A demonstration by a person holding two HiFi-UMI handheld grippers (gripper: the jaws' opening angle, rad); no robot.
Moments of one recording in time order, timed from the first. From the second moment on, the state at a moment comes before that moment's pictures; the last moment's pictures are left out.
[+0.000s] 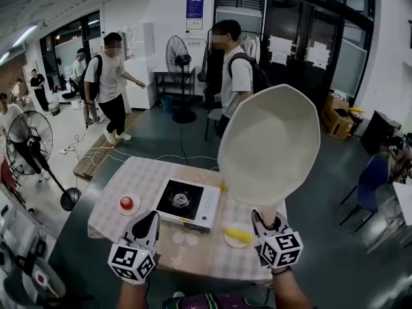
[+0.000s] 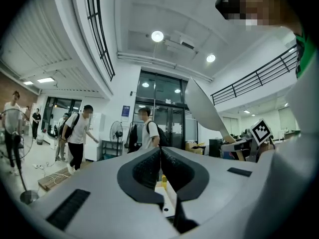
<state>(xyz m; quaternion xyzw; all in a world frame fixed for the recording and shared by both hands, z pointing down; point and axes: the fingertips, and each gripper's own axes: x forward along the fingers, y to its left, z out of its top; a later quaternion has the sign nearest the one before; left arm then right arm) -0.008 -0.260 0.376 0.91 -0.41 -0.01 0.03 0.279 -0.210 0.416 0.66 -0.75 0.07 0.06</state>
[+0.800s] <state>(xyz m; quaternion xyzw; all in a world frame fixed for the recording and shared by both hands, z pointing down) -0.015 -0.257 0.382 0.92 -0.40 -0.02 0.05 0.260 -0.209 0.408 0.66 -0.75 0.05 0.07</state>
